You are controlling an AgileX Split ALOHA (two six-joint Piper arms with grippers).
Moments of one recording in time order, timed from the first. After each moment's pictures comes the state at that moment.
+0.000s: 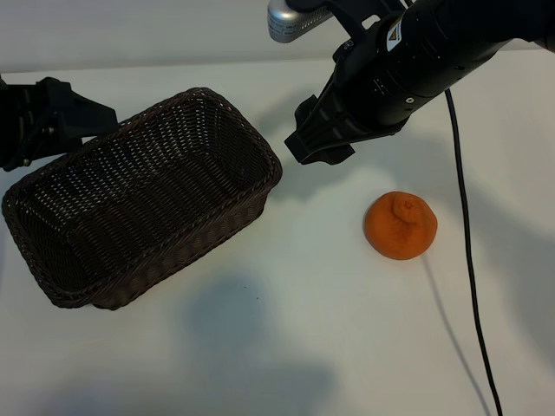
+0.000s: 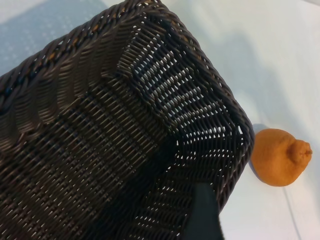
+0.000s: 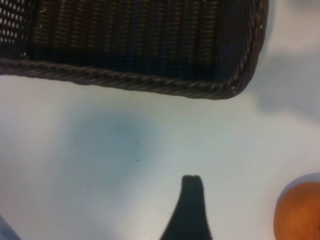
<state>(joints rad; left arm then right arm) 0.10 1.29 -0.89 -0.88 0.76 0.49 0.51 1.63 -1.44 0.22 0.92 -0.14</state>
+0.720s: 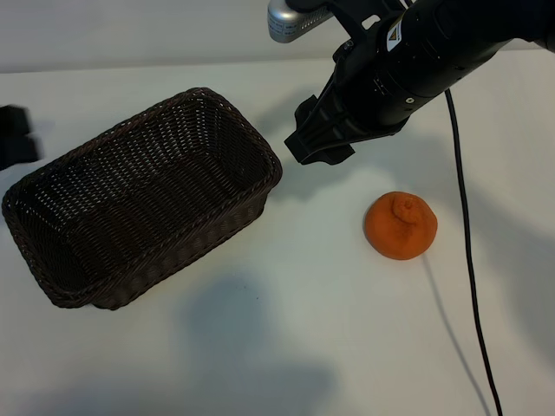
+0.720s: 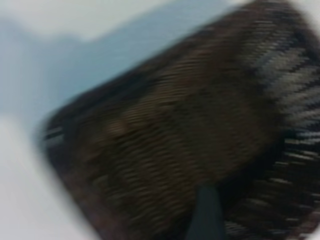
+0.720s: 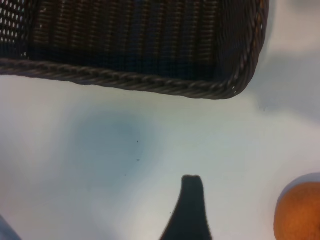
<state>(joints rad) 0.10 1.16 -0.89 -0.26 0.73 -0.04 0.51 1.63 -1.44 0.22 0.92 -0.14</state>
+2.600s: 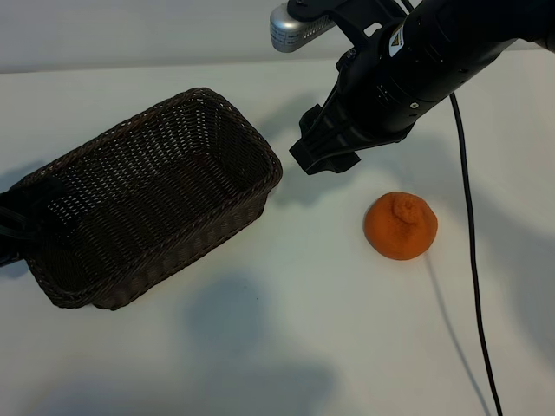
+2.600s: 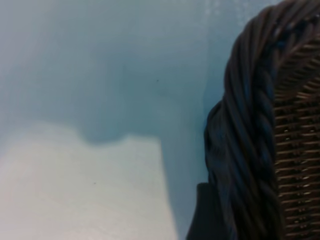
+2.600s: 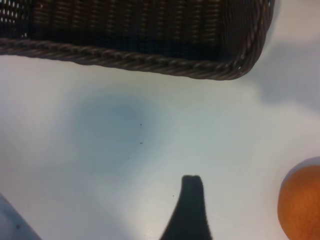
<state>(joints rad) 0.10 1.40 -0.59 -0.24 0.31 -0.29 0.51 1.63 -1.44 0.23 0.97 -0.14</state>
